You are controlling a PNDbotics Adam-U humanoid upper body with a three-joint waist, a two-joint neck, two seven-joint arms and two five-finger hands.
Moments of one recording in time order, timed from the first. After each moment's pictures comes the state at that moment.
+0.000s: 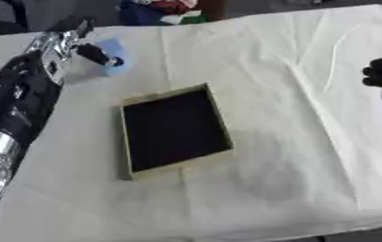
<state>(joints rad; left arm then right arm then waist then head) -1.17 0.38 0.07 -0.46 -1.06 0.08 -0.22 -0.13 -0.31 0.07 -1.98 0.05 -0.21 -0.05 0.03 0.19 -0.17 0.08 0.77</state>
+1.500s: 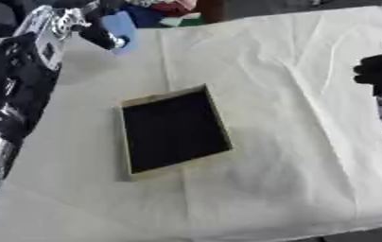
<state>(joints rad) -1.15 0.38 -0.08 -0.75 -0.98 -0.07 -0.39 -0.13 -0.31 0.07 -1.98 0.05 -0.20 -0.05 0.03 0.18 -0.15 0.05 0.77</state>
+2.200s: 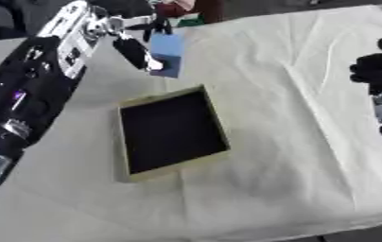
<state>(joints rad) -1.07 0.38 -0.41 -1.09 -0.78 -0.28 -0.60 -0.13 -0.31 0.07 -1.98 0.05 -0.21 -0.05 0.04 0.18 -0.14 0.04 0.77</state>
